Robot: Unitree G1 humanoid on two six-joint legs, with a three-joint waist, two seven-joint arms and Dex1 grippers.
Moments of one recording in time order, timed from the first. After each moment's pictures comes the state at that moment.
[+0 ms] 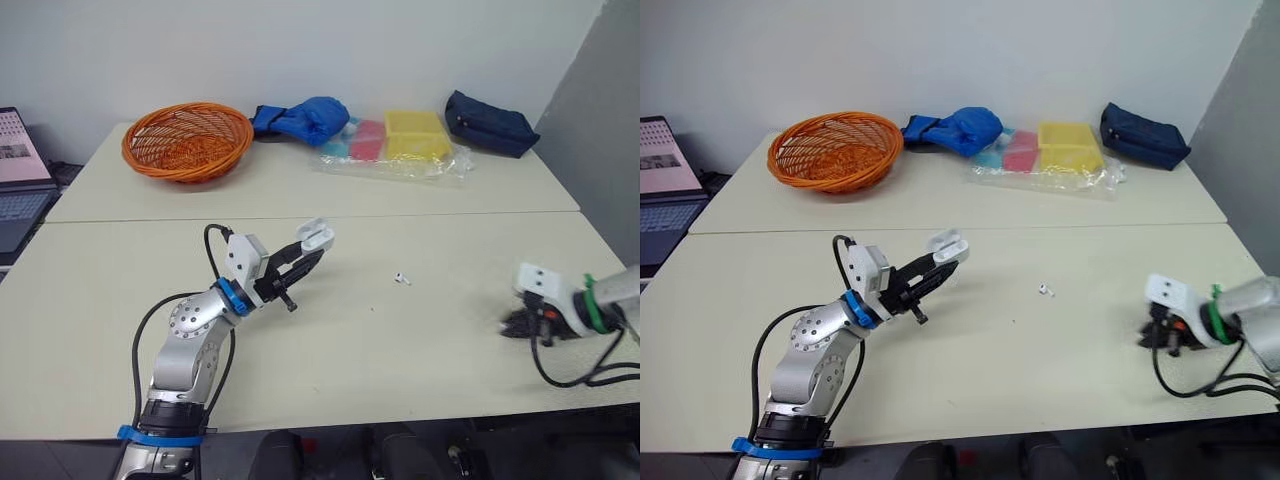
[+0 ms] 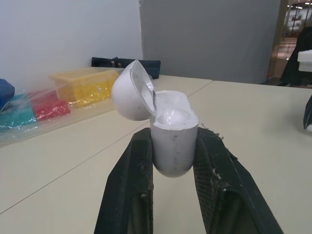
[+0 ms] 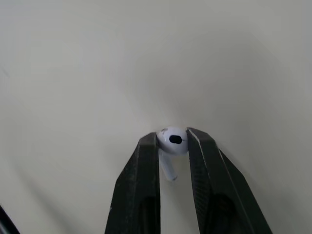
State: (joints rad) left arm -0.25 0.35 0.03 -0.08 -0.37 0.05 -0.82; right arm -0.40 -1.02 0.13 -0.07 0.19 0.66 1.30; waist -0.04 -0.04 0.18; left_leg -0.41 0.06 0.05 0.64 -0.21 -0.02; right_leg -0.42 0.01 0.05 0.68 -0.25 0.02
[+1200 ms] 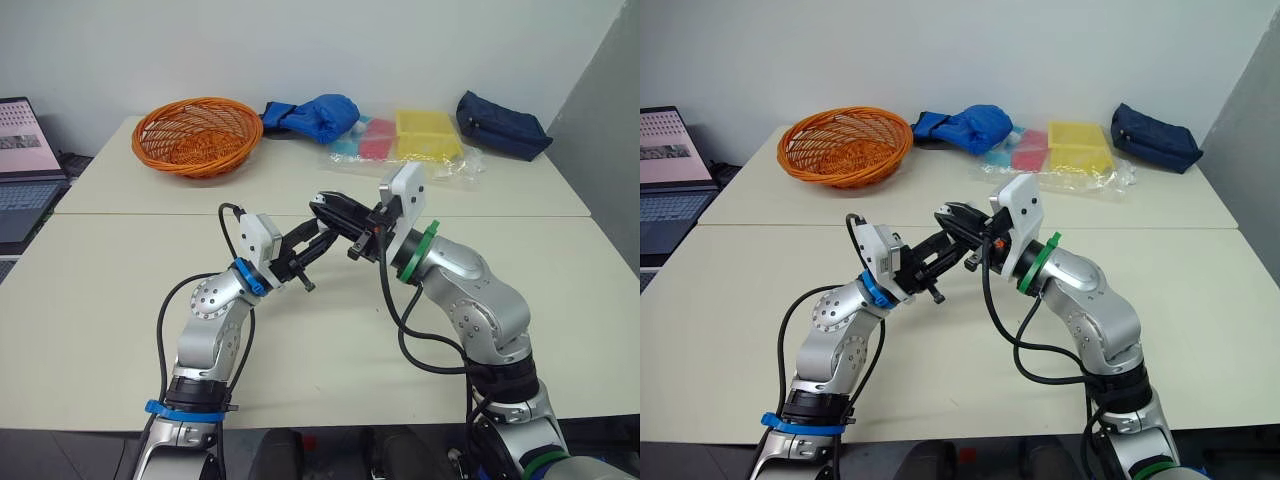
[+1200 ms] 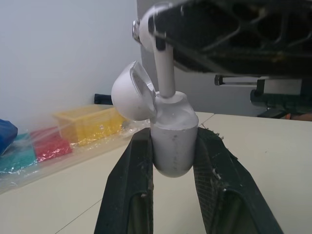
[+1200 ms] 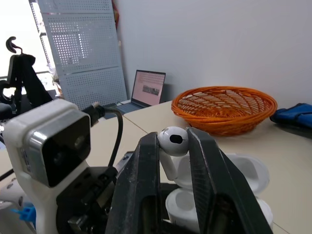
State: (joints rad) left arm -0.37 0.26 0.00 -0.02 -0.38 -0.01 -0.82; right arm -0.56 -0.14 0.15 -0.35 0.41 0.62 0.50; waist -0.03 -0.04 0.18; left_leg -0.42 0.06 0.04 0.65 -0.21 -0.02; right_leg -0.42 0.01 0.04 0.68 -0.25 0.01
